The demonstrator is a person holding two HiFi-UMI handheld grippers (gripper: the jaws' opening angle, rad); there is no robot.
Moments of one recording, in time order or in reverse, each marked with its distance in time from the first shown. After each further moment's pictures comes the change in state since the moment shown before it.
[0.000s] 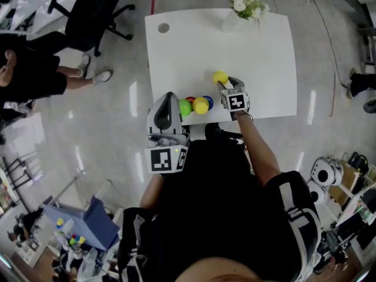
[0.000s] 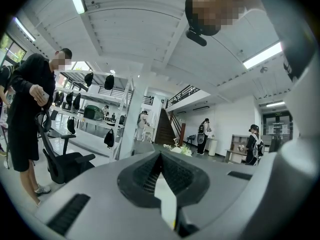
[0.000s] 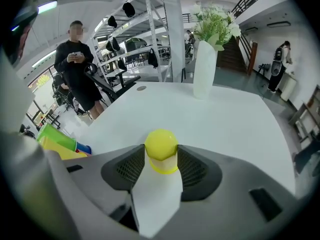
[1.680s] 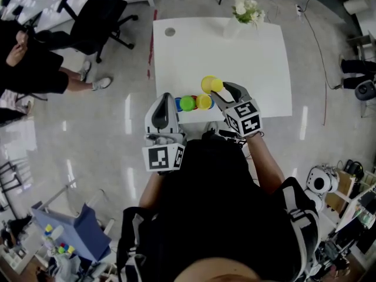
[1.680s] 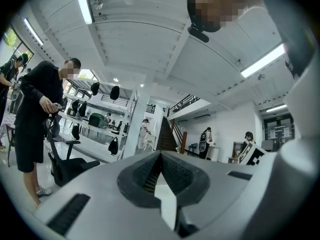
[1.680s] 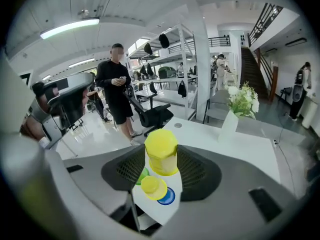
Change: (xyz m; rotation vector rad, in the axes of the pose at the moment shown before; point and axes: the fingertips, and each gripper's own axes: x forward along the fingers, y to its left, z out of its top) left arm -0.075 0.022 0.016 -0.024 -0.107 0.013; right arm -0.181 0.129 0.084 -0.203 -0.229 0.190
